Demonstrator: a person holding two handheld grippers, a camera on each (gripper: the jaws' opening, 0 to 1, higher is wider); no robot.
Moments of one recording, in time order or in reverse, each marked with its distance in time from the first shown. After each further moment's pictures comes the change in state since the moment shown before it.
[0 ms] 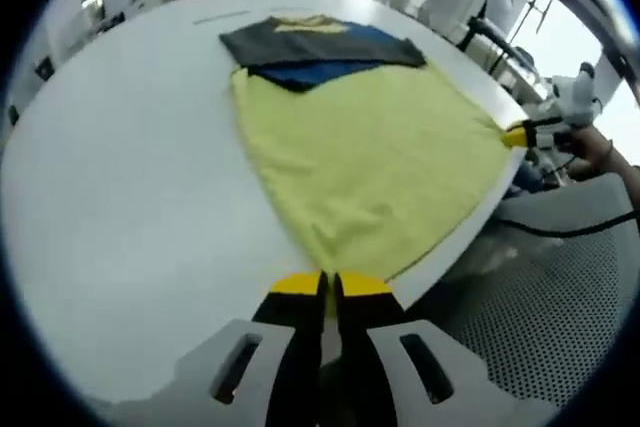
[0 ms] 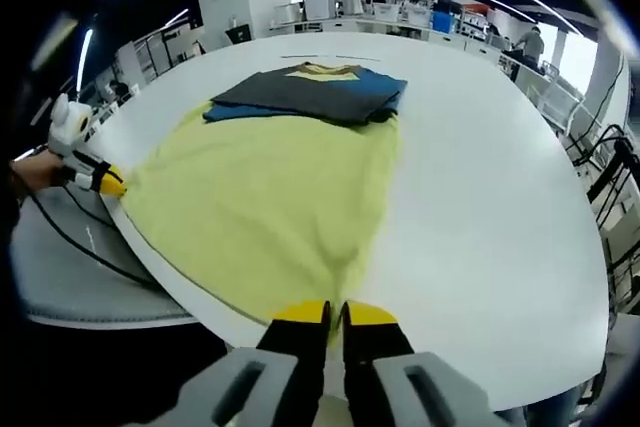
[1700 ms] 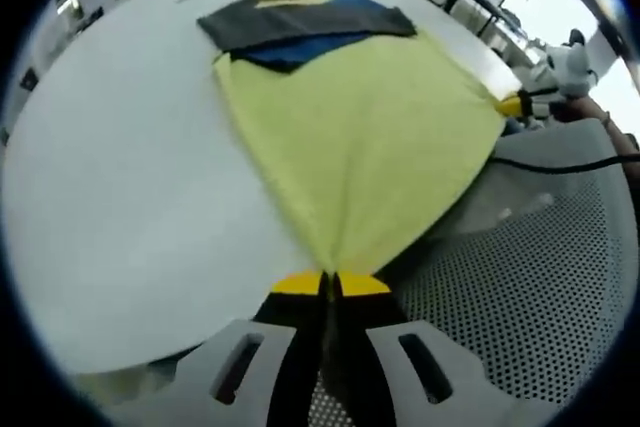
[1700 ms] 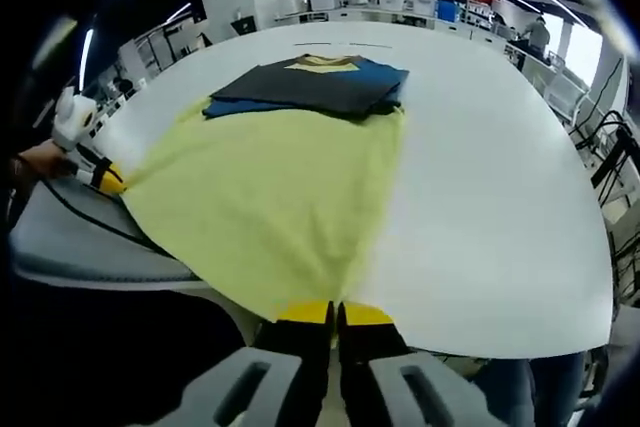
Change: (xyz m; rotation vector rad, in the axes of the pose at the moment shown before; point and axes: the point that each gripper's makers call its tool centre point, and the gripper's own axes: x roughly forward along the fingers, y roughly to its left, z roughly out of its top) left arm -0.031 -0.013 -0.044 0.055 0.144 -0.043; right arm -0.021 0.029 -0.033 -0.015 0.064 0.025
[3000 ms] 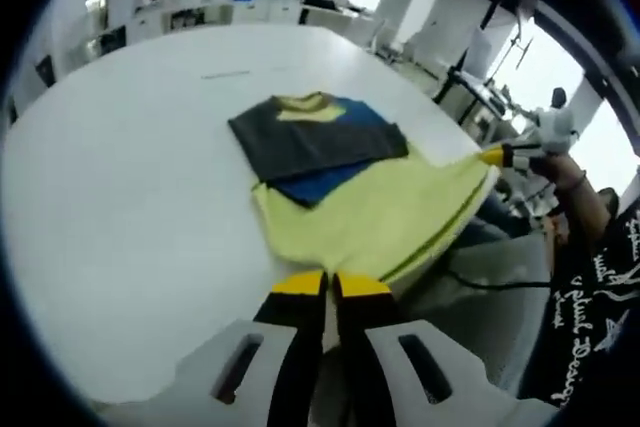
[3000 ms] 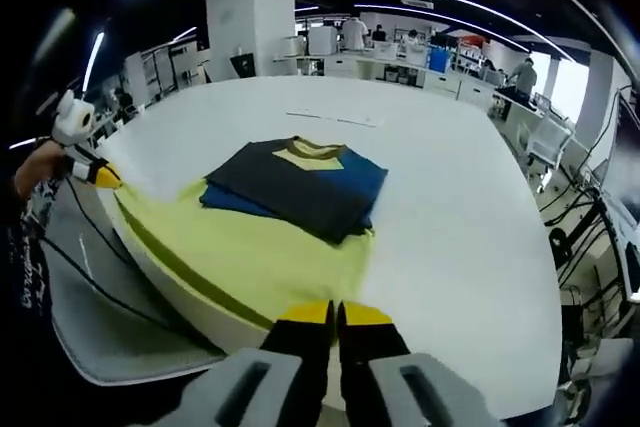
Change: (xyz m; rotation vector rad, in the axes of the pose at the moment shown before) left arm -0.086 0.025 0.107 -0.075 -0.306 -0.059; right arm -0.060 -0.013 0.122 -0.067 -0.202 -0.069
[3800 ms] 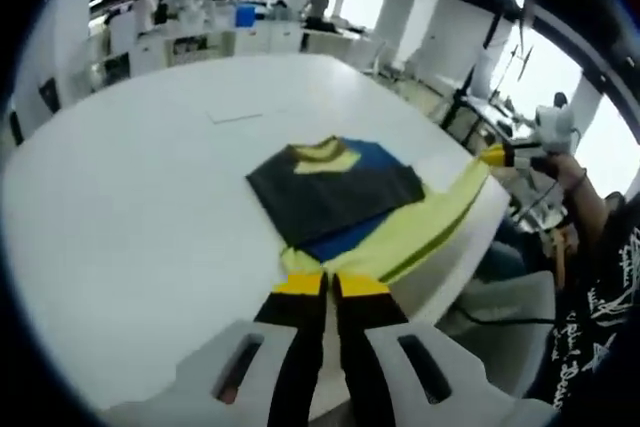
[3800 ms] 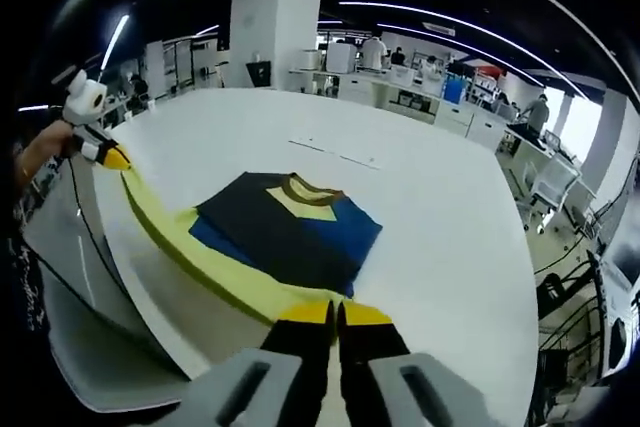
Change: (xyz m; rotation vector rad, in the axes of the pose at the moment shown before) left arm 0.001 0.009 0.067 0.043 -0.087 0.034; right arm 0.021 -0.019 0.077 -0.117 -0.068 0.005
